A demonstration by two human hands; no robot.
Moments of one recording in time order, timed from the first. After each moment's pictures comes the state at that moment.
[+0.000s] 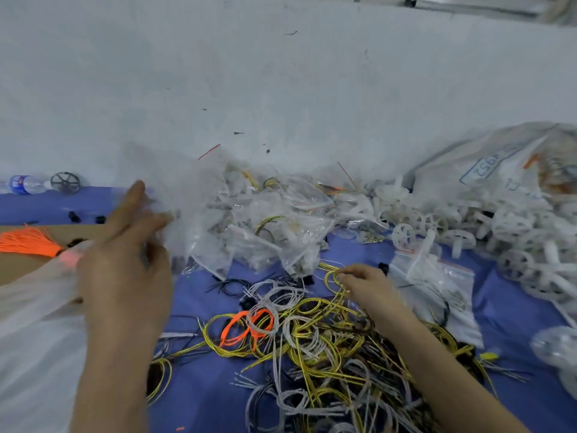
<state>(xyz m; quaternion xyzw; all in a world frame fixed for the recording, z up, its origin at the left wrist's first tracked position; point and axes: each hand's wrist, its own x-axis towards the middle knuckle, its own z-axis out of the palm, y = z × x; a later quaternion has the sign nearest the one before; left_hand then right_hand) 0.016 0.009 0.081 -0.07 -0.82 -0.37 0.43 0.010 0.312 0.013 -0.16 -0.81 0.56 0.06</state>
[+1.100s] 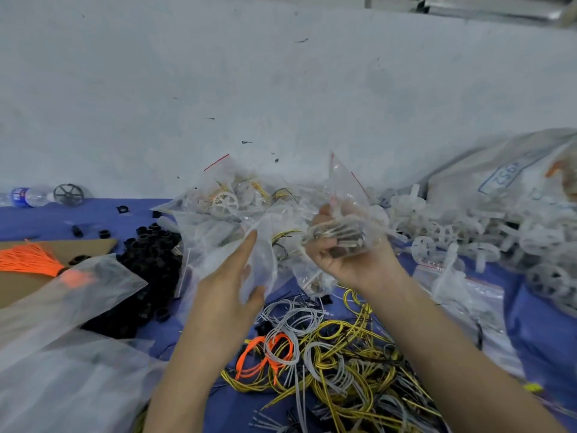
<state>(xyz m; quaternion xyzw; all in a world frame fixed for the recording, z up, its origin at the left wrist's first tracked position) -0.004 0.051 0.058 -0.21 -0.85 -0.46 0.15 -0.027 0.239 0.110 0.03 -0.26 0.95 -0.15</state>
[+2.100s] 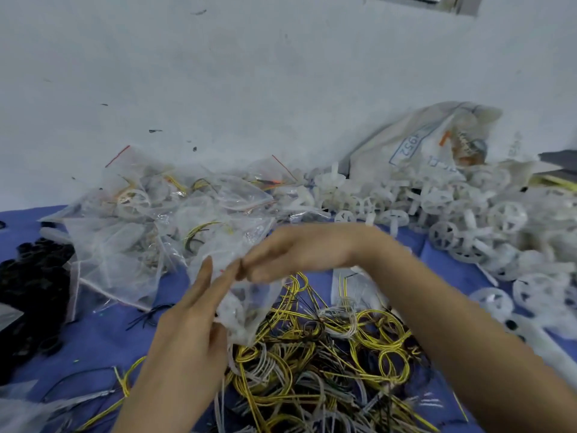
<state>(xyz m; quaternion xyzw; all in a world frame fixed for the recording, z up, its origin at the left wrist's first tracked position) 0.037 0.122 0.063 -0.22 -0.91 -0.35 0.06 -0.002 0.319 0.123 0.25 -0.87 0.35 -0.22</state>
